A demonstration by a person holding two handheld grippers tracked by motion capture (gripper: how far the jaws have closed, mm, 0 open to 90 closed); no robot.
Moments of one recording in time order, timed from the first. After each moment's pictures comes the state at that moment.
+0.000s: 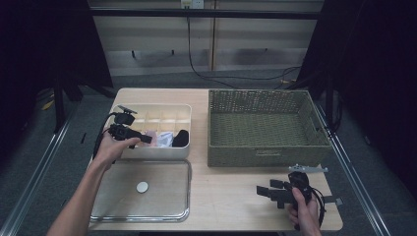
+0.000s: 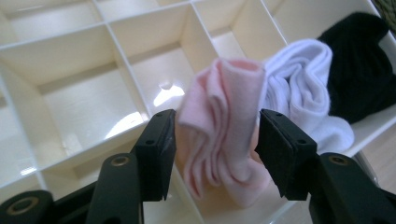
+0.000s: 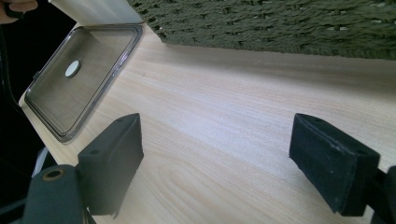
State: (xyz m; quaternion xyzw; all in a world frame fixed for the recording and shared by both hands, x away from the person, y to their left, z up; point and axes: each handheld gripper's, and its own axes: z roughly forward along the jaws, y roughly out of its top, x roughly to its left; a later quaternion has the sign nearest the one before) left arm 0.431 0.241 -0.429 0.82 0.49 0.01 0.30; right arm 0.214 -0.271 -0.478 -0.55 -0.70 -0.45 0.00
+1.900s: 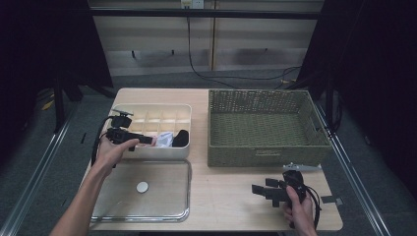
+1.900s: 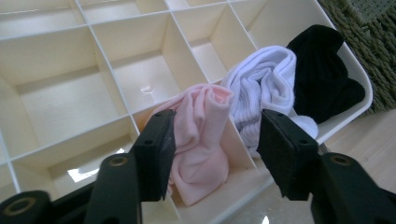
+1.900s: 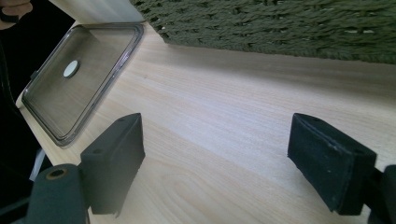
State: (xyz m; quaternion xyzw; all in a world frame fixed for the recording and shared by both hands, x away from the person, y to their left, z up) left arm 0.412 0.244 -0.432 0.80 0.48 0.00 0.36; right arm 0.220 -0.258 -0.480 -0.55 -0.70 -0.45 0.00
